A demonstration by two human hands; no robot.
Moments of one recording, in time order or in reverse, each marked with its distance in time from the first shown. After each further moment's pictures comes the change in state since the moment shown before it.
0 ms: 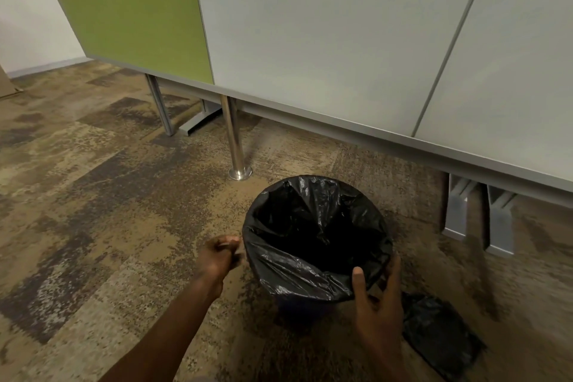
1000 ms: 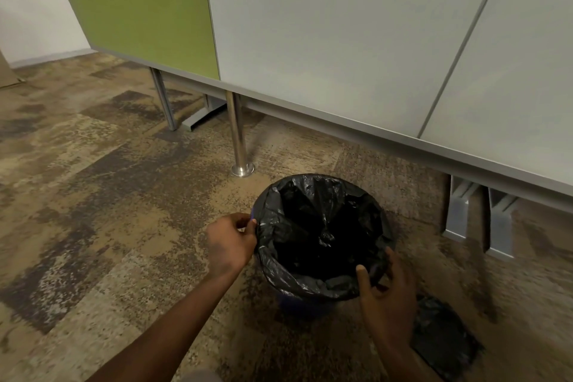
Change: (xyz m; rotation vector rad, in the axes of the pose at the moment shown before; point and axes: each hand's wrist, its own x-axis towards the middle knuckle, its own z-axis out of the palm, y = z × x) left_hand -0.013 0.024 0.016 0.613 0.258 0.623; right_hand 0.021 0.001 -0.008 -0.277 0.068 -0.111
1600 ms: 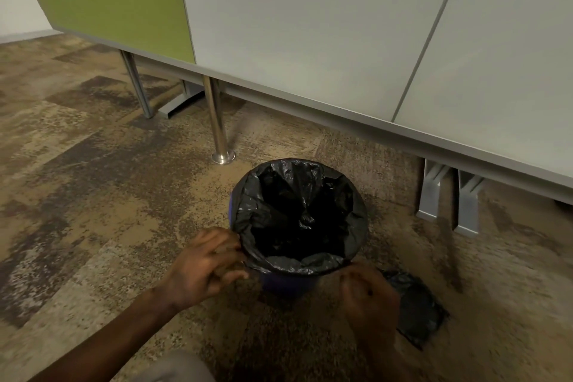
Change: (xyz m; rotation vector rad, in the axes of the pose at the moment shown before) left_hand -0.041 -0.042 -0.045 0.113 -0.288 1.044; right_hand -0.021 0.044 -0.022 -0.079 0.072 -0.419
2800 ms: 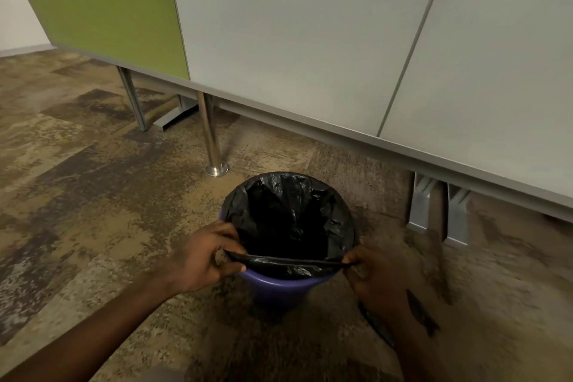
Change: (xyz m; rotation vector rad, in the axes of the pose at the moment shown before) left_hand 0.061 0.016 -0.037 -0.225 -0.269 -0.233; right_hand 0.078 -0.019 -0.047 -0.064 -0.394 -0.030
